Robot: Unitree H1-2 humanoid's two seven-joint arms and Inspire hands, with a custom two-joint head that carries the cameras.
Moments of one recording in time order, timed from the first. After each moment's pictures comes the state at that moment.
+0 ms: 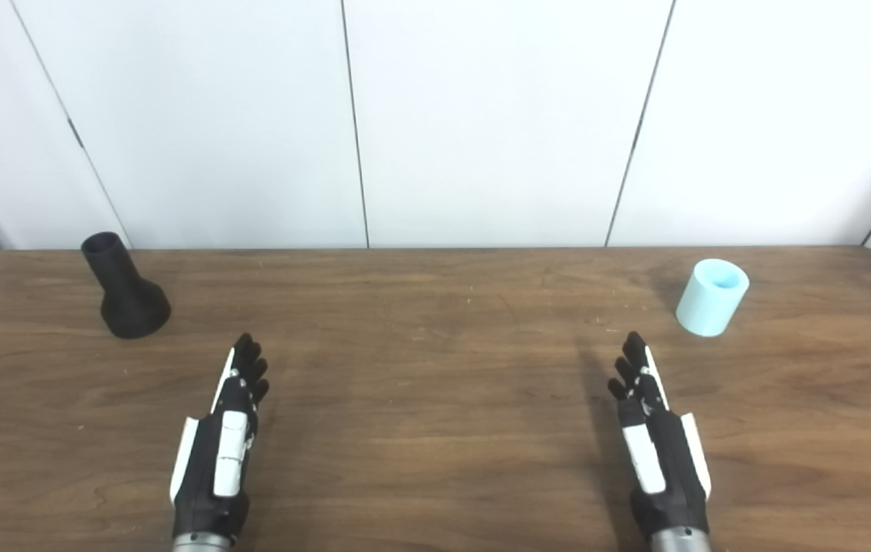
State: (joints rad) left arm 0.14 -0.06 -0.03 -0.21 0.11 -0.10 0.08; right arm 0.07 -0.04 -0.05 -0.16 0.08 -0.04 0.01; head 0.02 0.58
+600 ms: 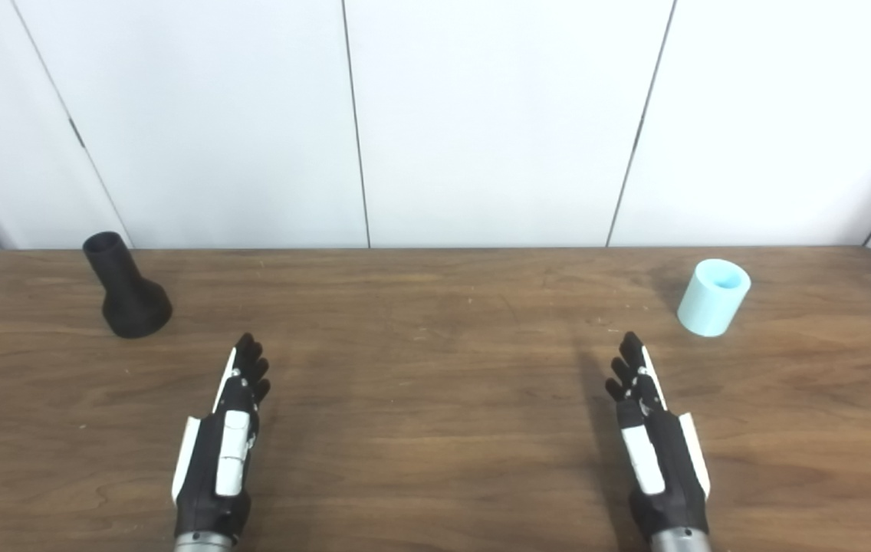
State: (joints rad) left arm 0.14 -0.07 -0.04 -0.21 0.12 -0.10 0.09; right arm 0.07 -0.05 -0.05 -0.16 0.09 -0.04 0.03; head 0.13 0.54
